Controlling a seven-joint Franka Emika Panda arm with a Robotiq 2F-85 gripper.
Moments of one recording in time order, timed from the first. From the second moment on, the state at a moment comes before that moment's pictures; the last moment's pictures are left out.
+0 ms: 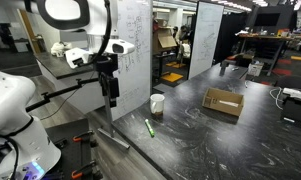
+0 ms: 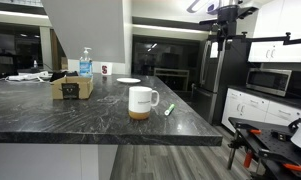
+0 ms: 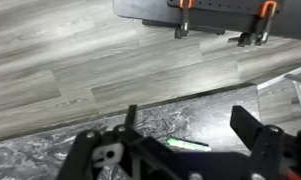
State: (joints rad) arm -0.11 -0.64 -0.23 -2.51 -0.21 1.84 -0.36
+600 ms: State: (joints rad) arm 0.07 -0.43 -0.17 -2.51 -0.22 2.17 -0.57
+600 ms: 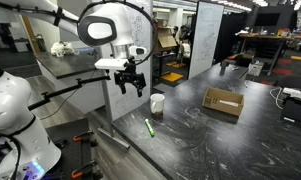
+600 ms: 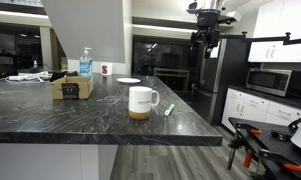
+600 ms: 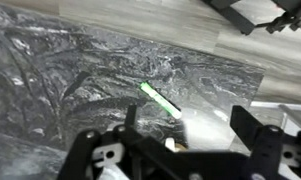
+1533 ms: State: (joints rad) arm 0.07 0.12 -0.10 -2.41 0.03 2.64 -1.44
